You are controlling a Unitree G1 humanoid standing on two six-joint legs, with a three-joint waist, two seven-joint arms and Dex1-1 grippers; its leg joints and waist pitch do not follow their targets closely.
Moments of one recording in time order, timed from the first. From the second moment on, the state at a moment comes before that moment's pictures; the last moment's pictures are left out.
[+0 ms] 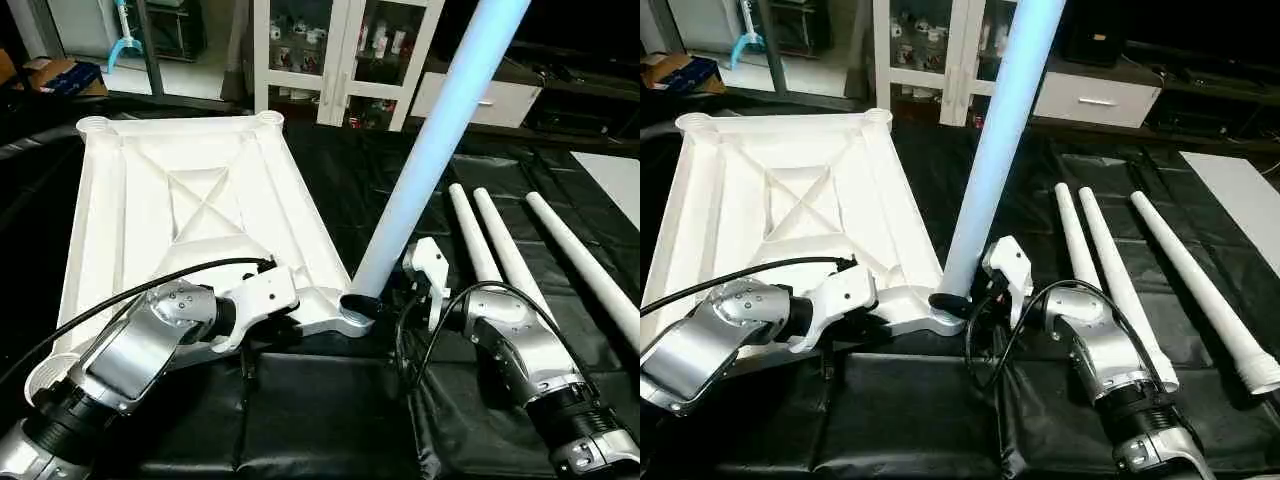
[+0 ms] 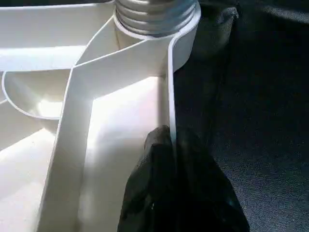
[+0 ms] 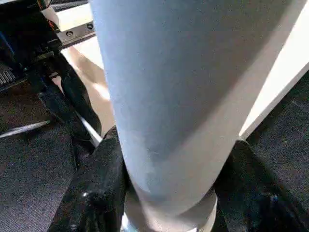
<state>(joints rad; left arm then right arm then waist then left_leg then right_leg) -0.39 0.61 -0.44 -0.10 -0.05 0.59 -0.99 -0.40 -0.36 0.23 0.39 0.30 0.11 0.99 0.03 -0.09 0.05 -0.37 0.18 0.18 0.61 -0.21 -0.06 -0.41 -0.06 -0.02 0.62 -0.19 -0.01</state>
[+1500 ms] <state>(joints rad) -0.36 0.61 -0.37 -0.05 -0.06 0.55 -0.95 -0.40 -0.33 0.22 0.36 0.27 0.14 0.87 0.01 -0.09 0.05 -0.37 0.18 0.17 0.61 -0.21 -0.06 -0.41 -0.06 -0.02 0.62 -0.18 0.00</state>
